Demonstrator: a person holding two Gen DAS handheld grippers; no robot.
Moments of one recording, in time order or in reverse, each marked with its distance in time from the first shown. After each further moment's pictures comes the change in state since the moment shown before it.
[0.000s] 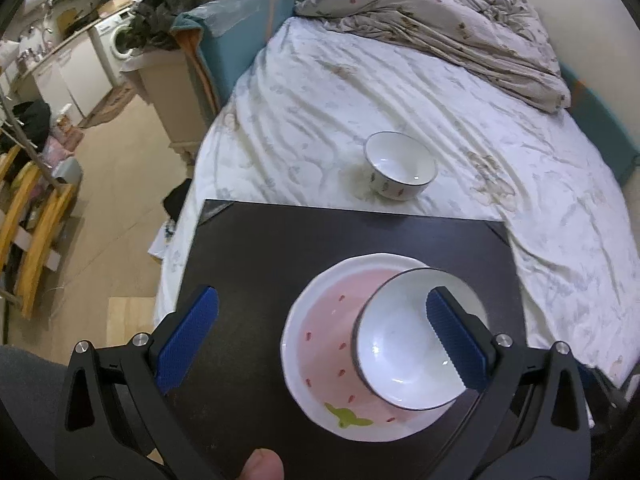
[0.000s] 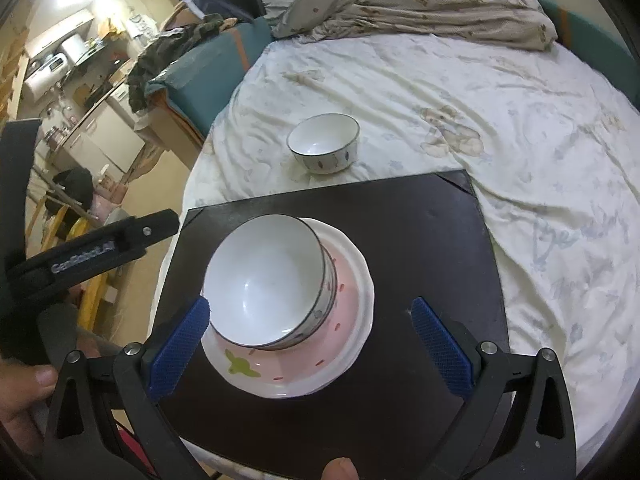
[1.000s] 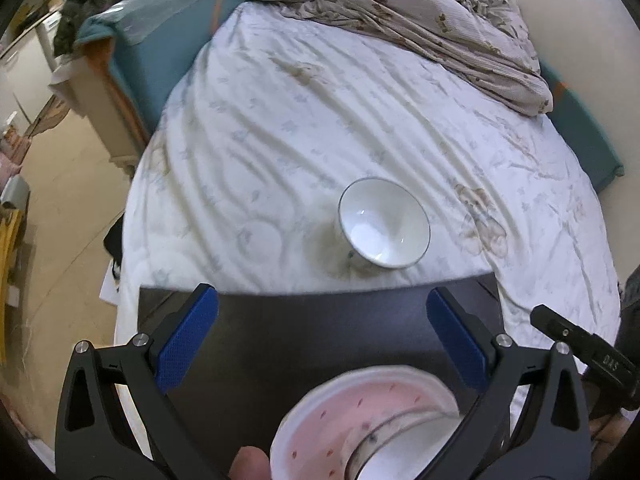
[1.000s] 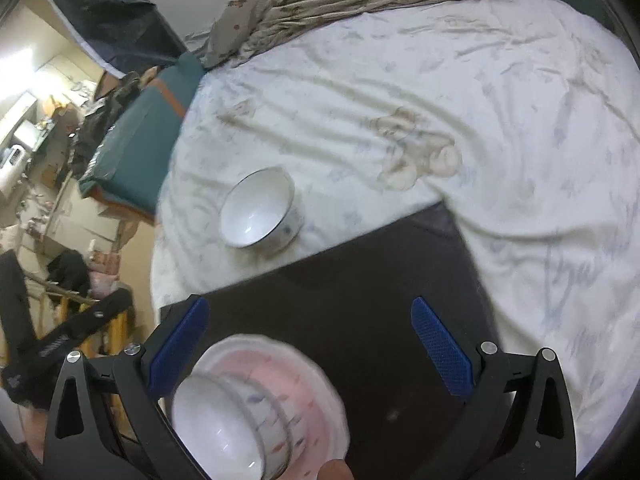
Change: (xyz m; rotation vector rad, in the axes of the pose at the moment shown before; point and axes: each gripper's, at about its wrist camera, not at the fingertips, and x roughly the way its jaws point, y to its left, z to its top) left arm 0.095 -0.003 0.119 0.055 0.084 -0.157; right arm 0.067 -0.086 0.111 0.279 -0.001 -0.036
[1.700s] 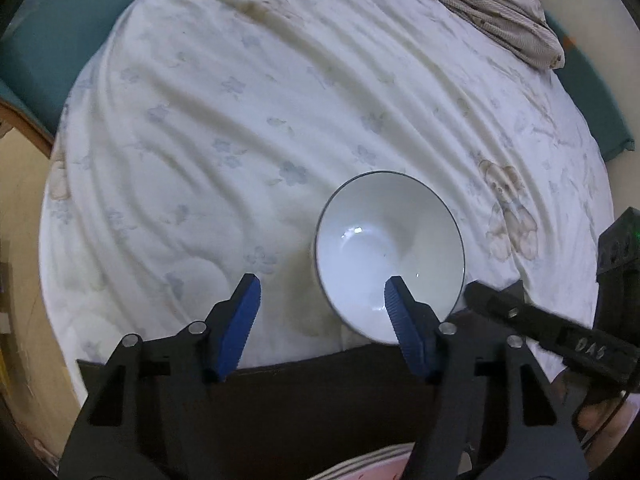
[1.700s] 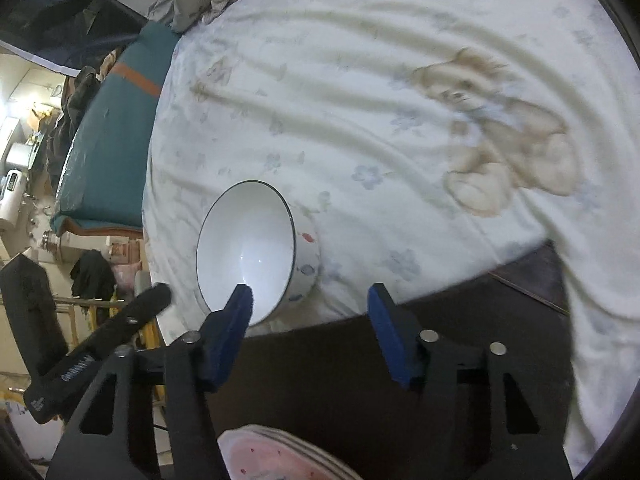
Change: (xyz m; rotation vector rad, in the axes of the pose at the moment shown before) left arm 0.130 -0.016 0.050 0.057 0.218 -0.069; right arm 0.136 0.005 0.070 0.108 0.238 0.134
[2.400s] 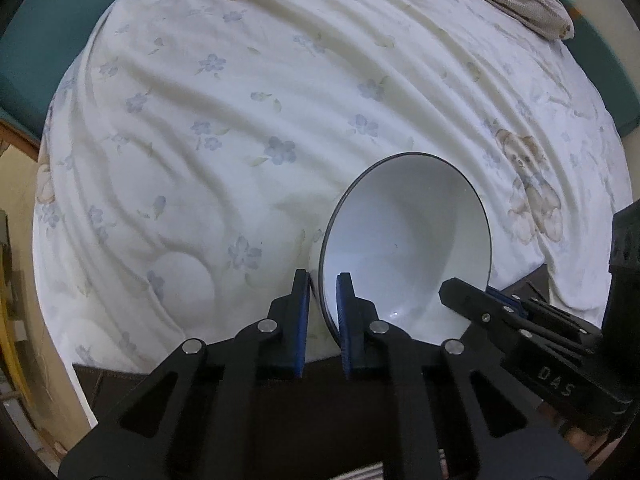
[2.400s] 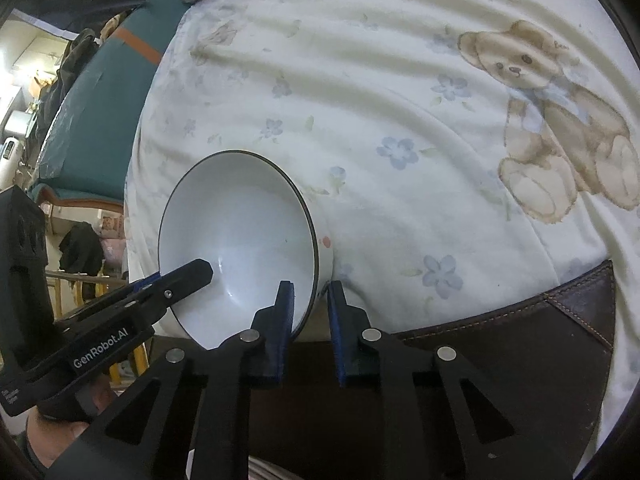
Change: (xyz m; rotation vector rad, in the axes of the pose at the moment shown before) left arm 0.023 -0.013 -0.006 0.043 0.064 0.065; right arm 0.042 0.008 -0.006 -0.100 0.032 -0.047
